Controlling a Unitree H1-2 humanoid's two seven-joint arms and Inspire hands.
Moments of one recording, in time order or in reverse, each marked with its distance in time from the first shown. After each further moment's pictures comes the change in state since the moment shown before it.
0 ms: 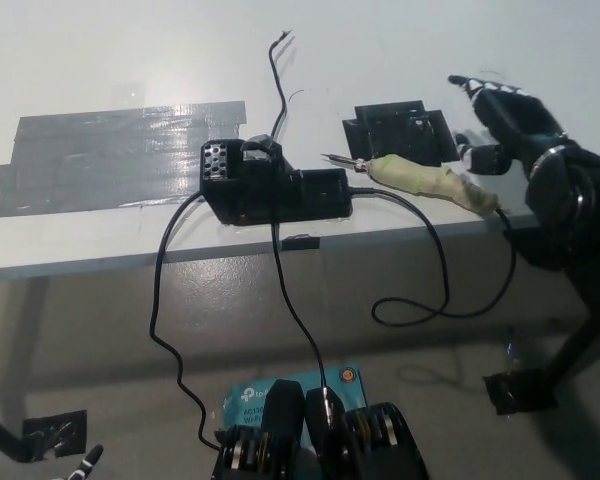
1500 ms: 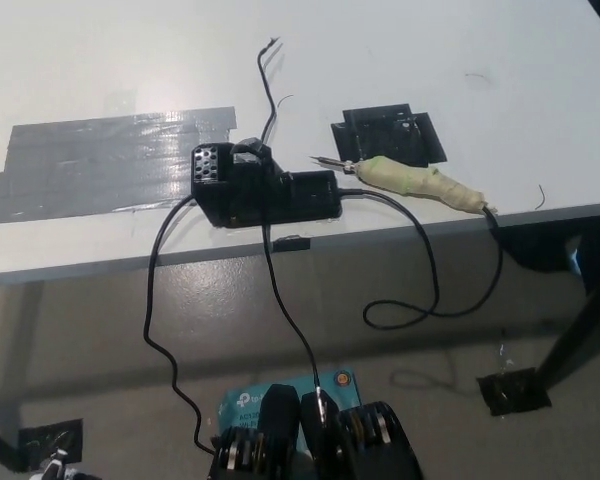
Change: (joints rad) left_arm 0.004 -0.031 0.087 0.030 -0.082 -0.006 0.039; right_arm 0.763 -0.245 -0.508 -0.537 0.421 -0.258 -0.202
